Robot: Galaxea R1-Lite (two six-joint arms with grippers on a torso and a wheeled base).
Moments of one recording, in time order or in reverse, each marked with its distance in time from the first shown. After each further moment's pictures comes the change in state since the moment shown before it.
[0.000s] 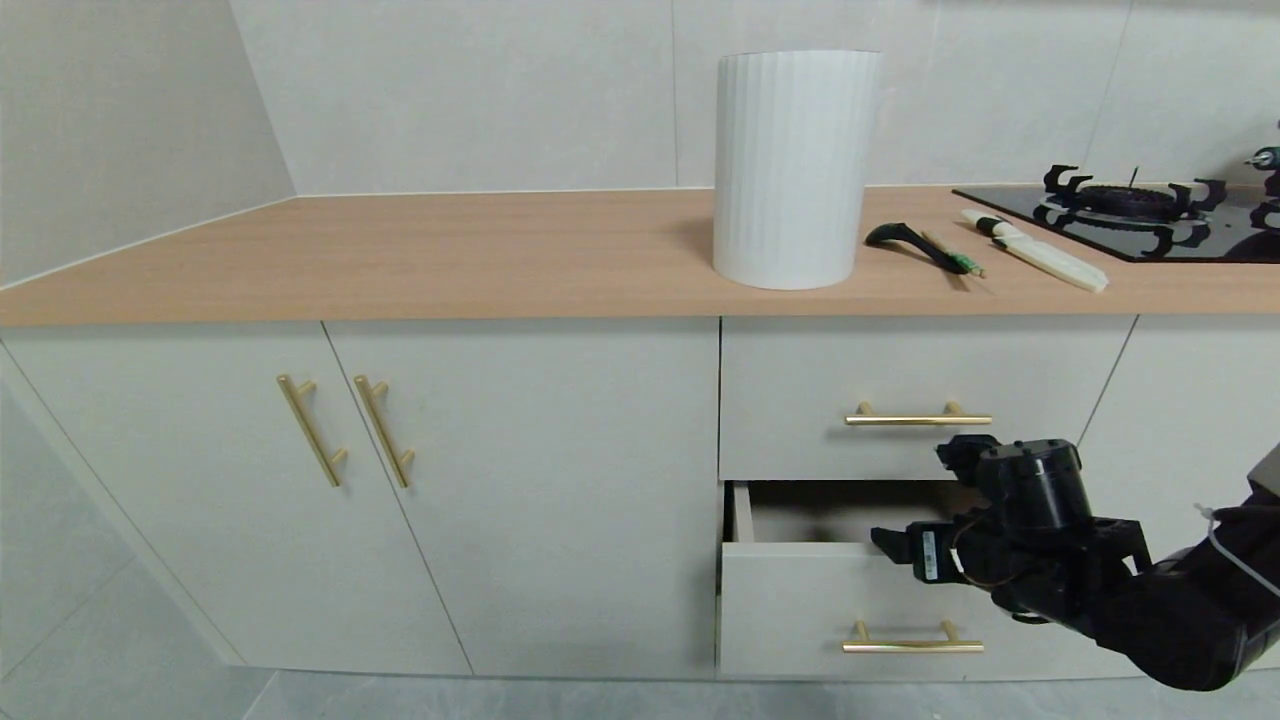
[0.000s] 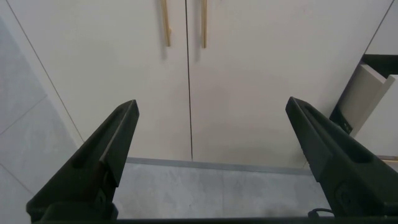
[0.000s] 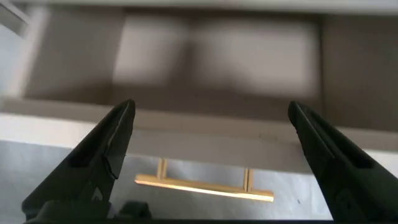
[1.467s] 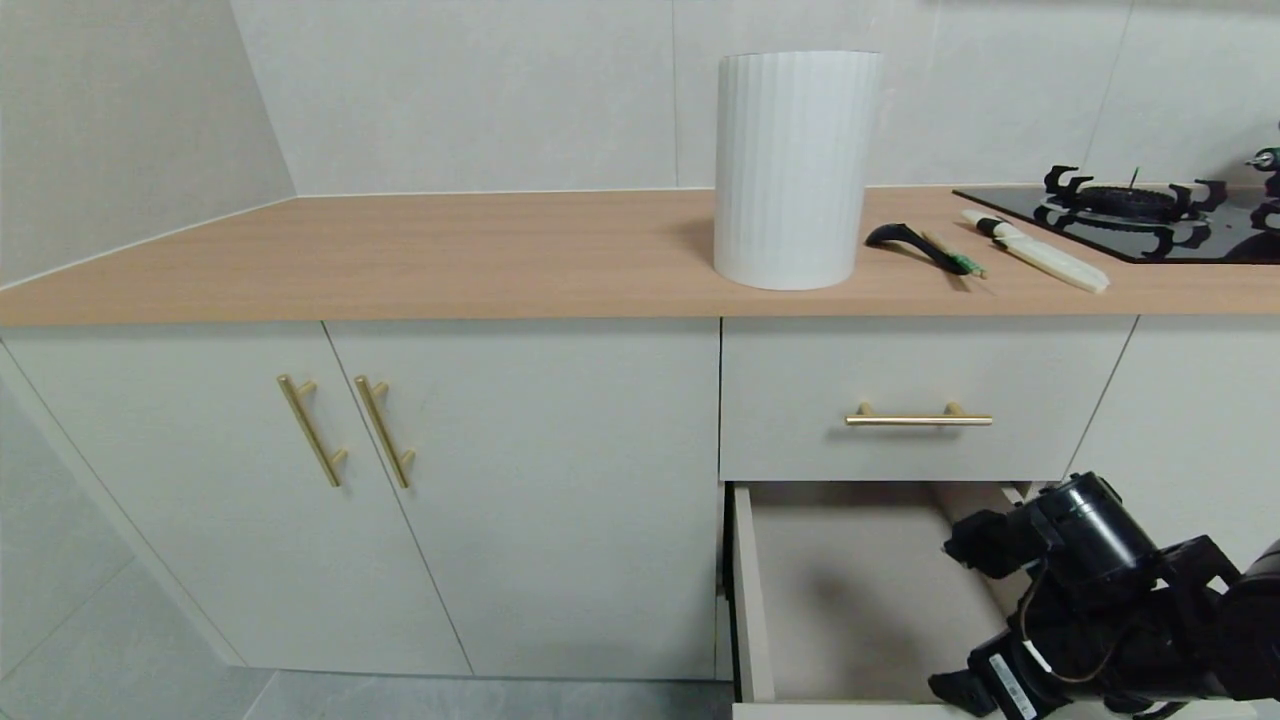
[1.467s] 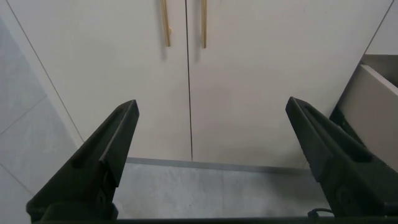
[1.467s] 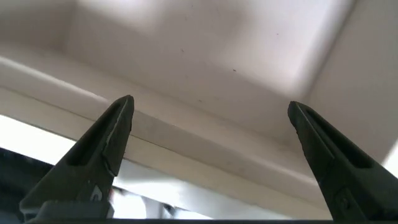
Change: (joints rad) left arm 0.000 0.000 0.000 0.000 0.000 0.000; right arm 0.090 -0.262 0.000 0.739 0.095 -0.230
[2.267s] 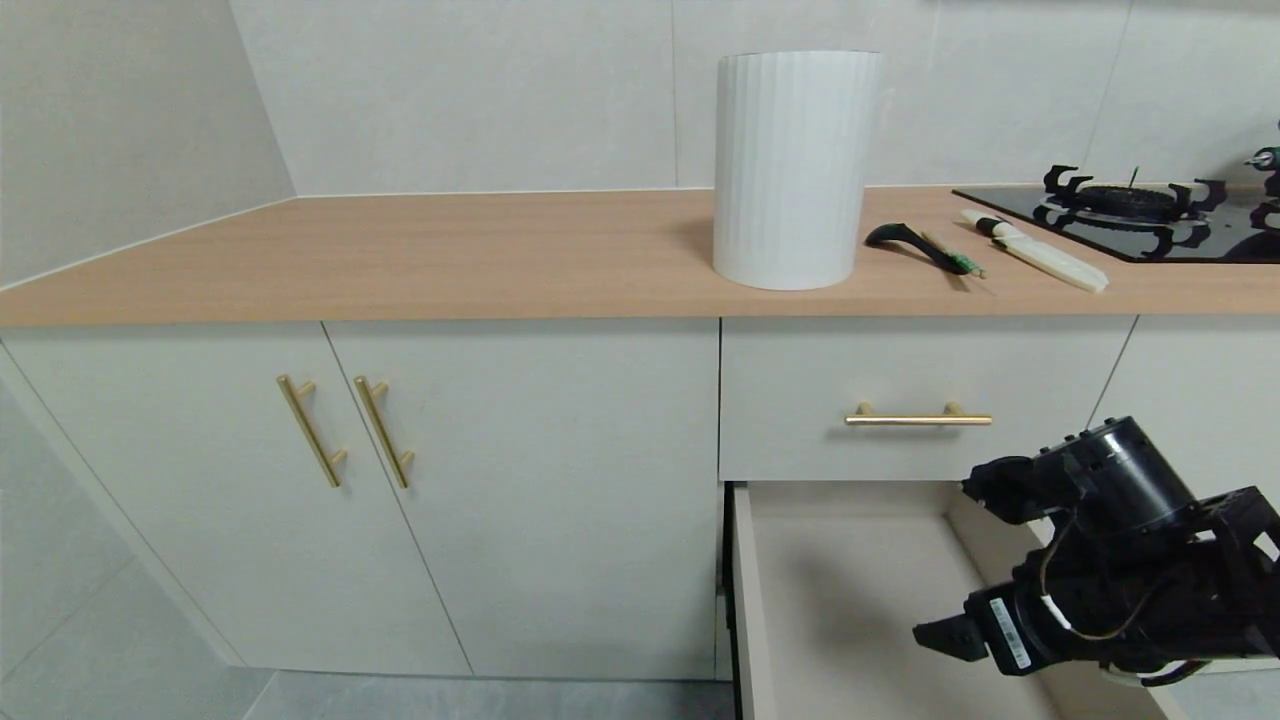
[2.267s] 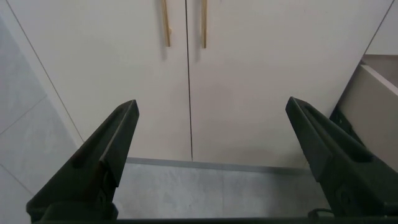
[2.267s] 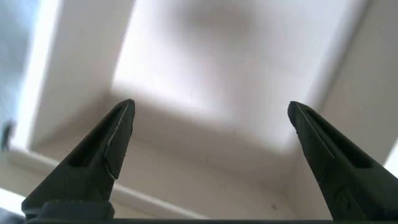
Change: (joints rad) left arm 0.000 0.000 0.000 0.000 0.000 0.000; right arm -0.003 -0.101 -0.124 0.071 0.056 0.169
